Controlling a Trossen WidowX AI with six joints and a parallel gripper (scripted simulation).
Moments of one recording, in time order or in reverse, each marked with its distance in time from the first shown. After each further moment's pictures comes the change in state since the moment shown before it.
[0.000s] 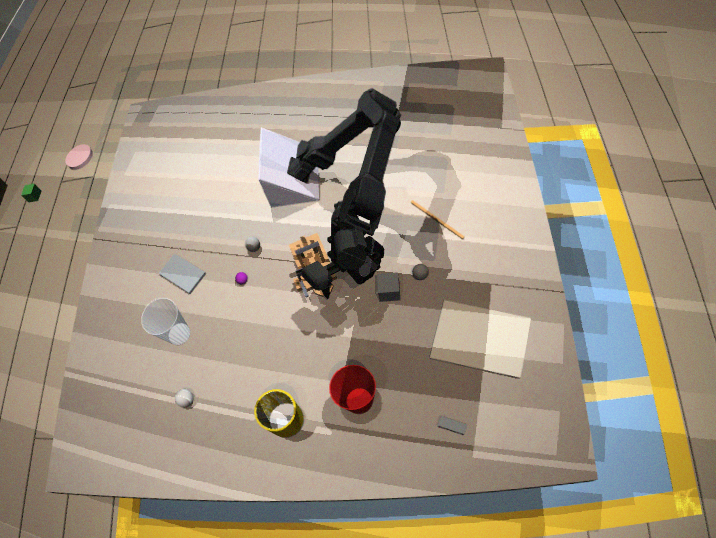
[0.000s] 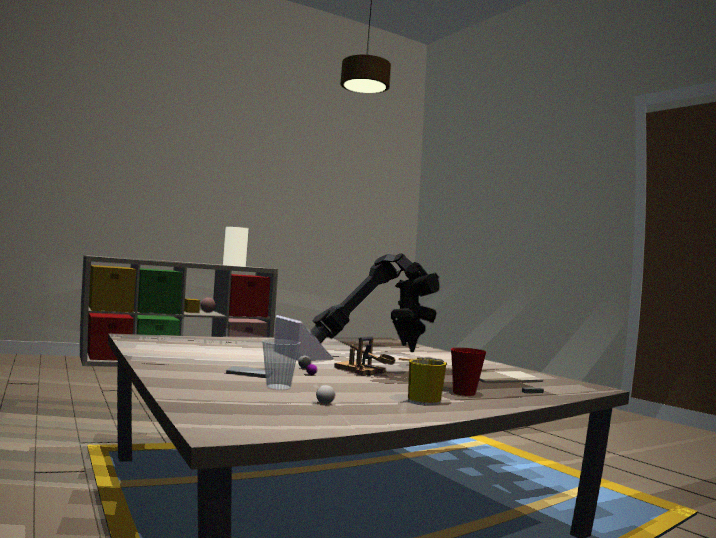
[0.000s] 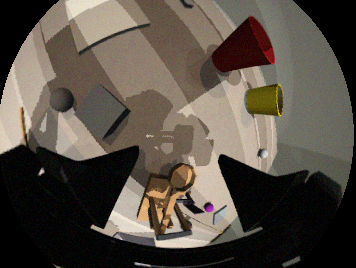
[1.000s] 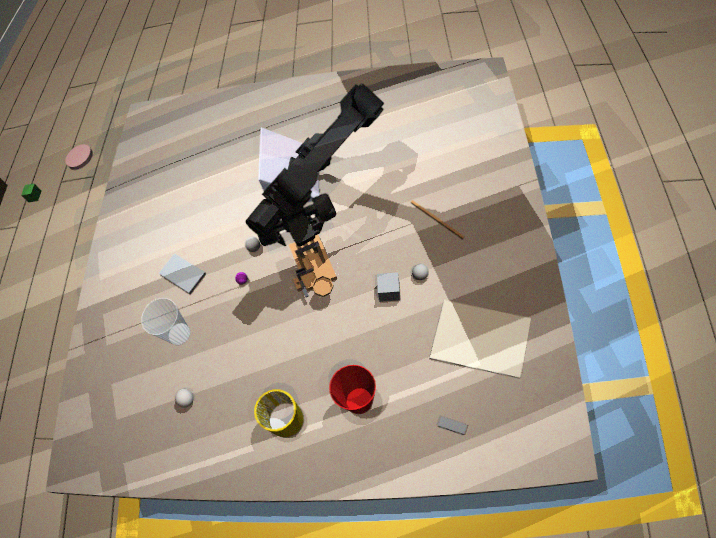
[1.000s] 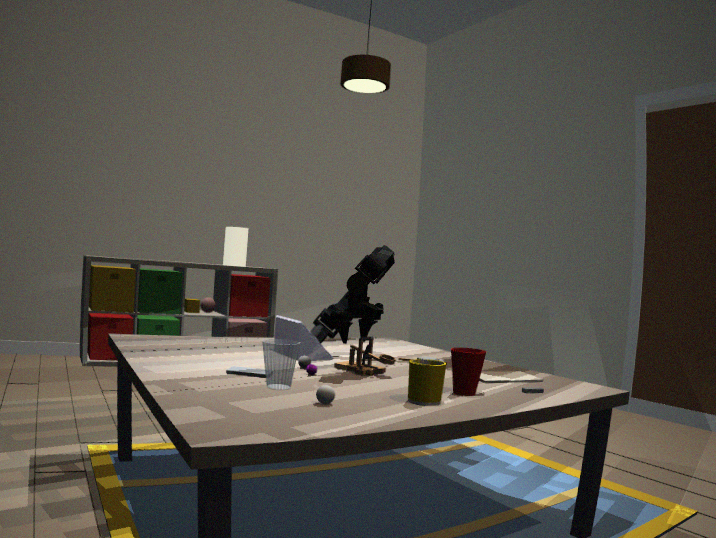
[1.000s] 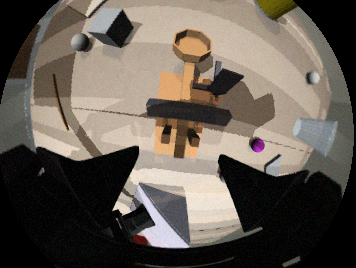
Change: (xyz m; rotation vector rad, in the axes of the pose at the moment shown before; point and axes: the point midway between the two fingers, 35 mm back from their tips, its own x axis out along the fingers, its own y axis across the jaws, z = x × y) arm -0.026 -0.004 -0.173 0.290 0.217 0.299
